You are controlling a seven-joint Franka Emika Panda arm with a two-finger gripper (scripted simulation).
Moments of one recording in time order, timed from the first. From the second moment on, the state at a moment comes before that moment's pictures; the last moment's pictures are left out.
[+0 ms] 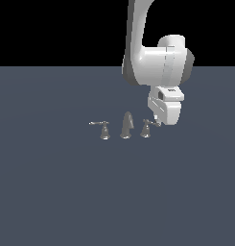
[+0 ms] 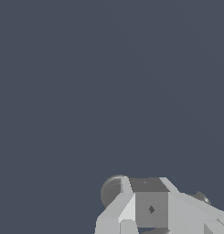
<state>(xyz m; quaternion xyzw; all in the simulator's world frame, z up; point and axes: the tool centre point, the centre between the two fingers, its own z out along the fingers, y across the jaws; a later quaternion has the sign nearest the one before) 0.052 -0.166 0.077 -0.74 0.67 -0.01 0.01</state>
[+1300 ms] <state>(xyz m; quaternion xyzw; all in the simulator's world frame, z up) 0.006 -0.146 0.076 -0.72 0.69 -0.01 -0.01</state>
